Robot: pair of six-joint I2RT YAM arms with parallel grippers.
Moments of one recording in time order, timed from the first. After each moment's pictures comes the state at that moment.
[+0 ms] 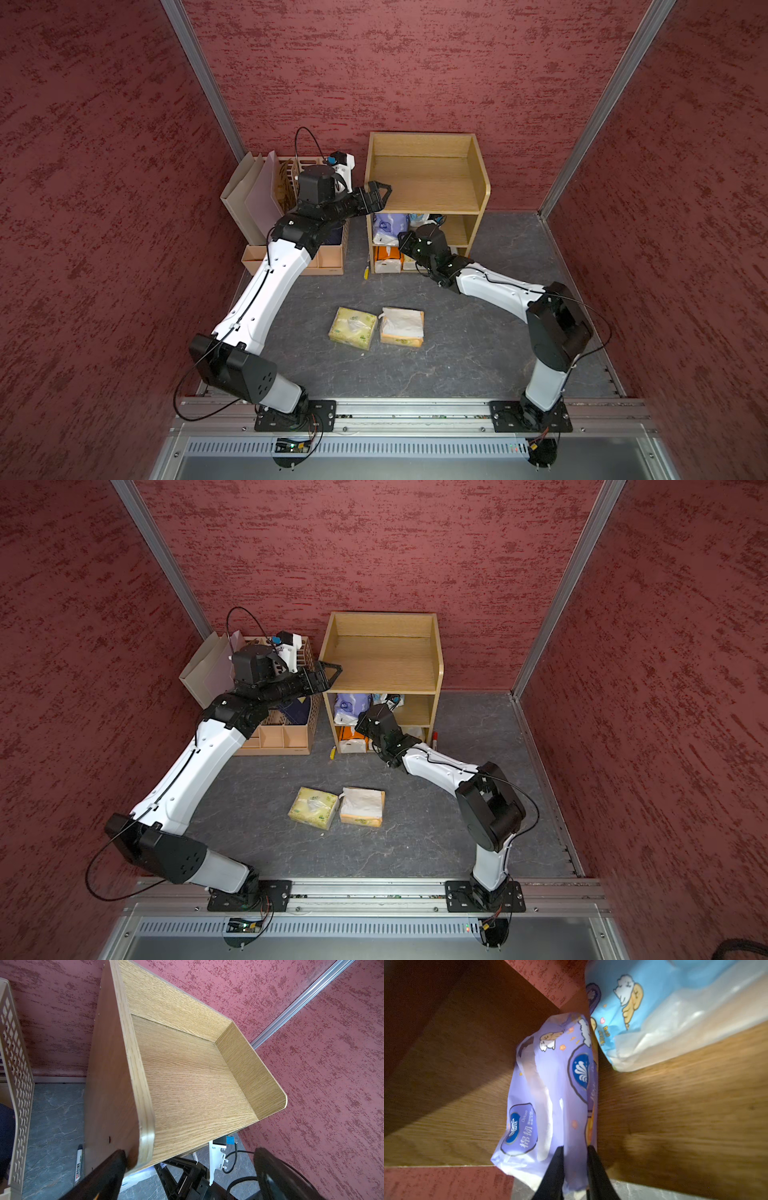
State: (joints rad) left arm -0.33 1.50 1.67 -0.47 0.33 -0.52; right arm 0.67 1.80 1.31 0.12 0.16 0.96
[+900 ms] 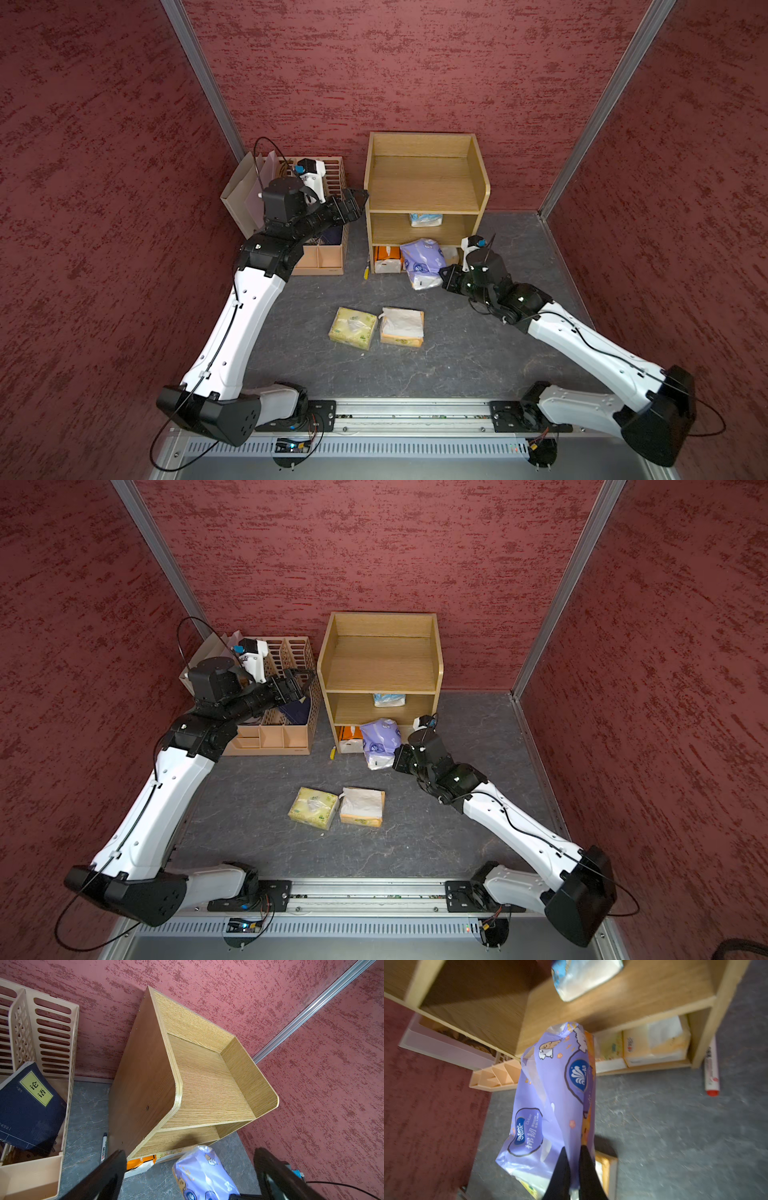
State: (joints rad) left arm -0.24 1.29 1.55 -0.51 0.31 -0.53; right arm 0.67 1.15 0.98 -0.47 0.08 0.77
